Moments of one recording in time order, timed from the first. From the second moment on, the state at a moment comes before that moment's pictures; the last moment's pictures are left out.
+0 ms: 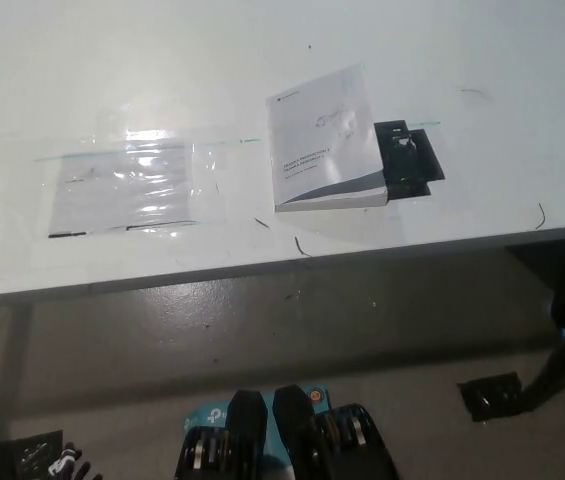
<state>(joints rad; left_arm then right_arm) -0.02 -0.07 0.57 0.39 -0.52 0.17 -0.05 -0.32 0.15 -0.76 0.04 0.70 0.21 -0.23</state>
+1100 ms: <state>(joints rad) -0.03 -0.07 0.55 0.40 -0.66 0.18 -0.07 -0.73 0.08 -0.46 0.18 0.78 0.29 -0.44</state>
